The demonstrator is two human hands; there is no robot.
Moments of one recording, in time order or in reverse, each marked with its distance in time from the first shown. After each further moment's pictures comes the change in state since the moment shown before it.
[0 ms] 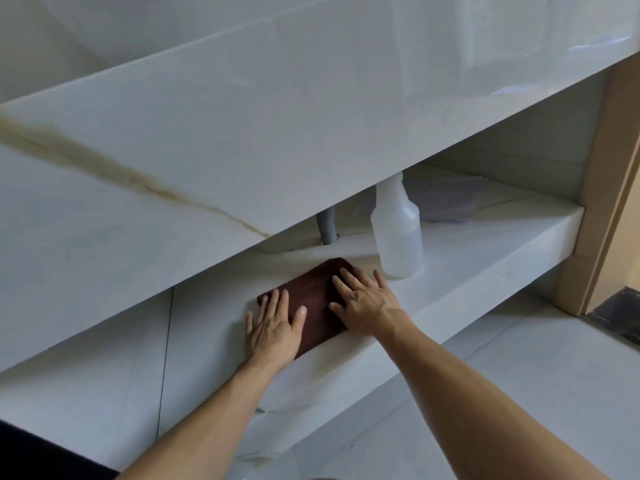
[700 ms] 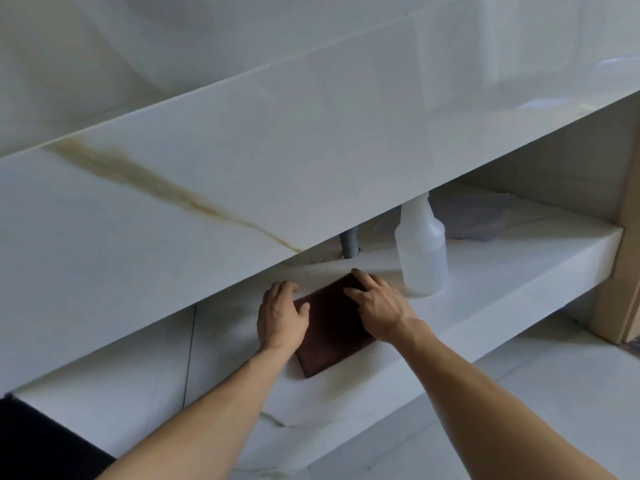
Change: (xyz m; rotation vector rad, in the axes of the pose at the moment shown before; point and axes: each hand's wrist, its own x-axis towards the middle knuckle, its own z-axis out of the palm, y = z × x) left_hand 0.028 -0.003 -0.026 -0.195 0.441 0.089; right_hand 0.009 -0.003 -0.013 0.055 0.195 -0.105
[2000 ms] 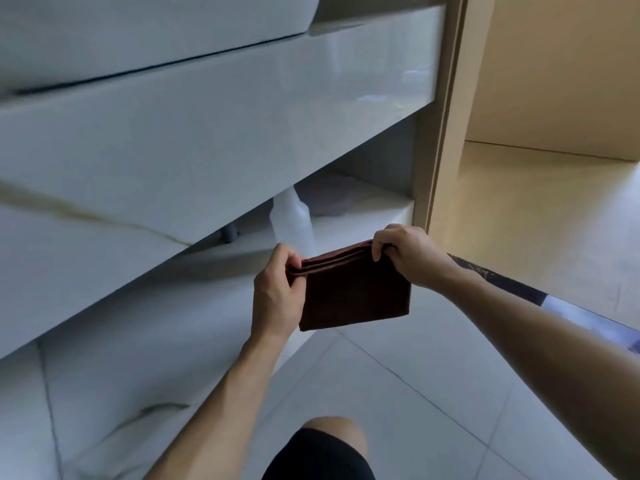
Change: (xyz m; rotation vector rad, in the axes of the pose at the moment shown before) left_hand -0.084 0.171 -0.048 -0.732 -0.152 0.332; right_hand -0.195 0.101 -0.152 0.162 0.248 0.316
